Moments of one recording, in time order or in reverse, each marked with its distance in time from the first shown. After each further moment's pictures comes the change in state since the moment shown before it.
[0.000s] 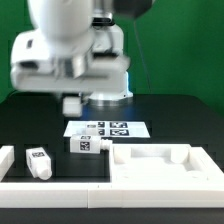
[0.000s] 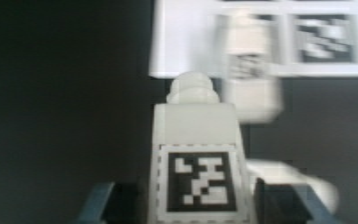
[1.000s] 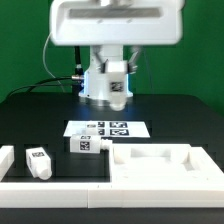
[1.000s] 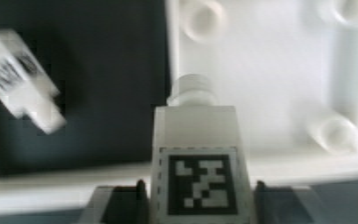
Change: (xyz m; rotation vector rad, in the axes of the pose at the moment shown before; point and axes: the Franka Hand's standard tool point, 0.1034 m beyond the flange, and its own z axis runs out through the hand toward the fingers) arm 0.045 -0.085 -0.105 0.041 0.744 0.088
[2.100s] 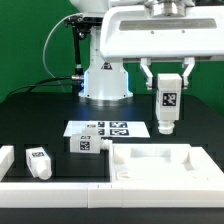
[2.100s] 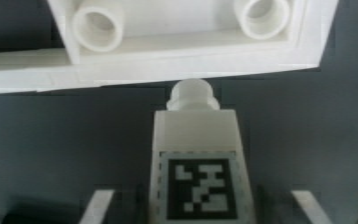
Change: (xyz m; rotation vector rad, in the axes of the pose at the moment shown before) arm 0.029 -0.048 0.031 0.010 0.285 -0.061
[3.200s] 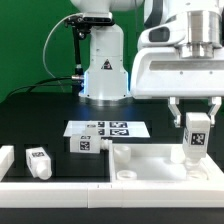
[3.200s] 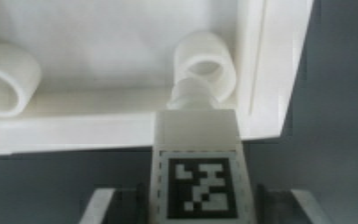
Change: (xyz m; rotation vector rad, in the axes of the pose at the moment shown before) arm -0.036 -0.052 0.059 -0.009 -0.033 -0.029
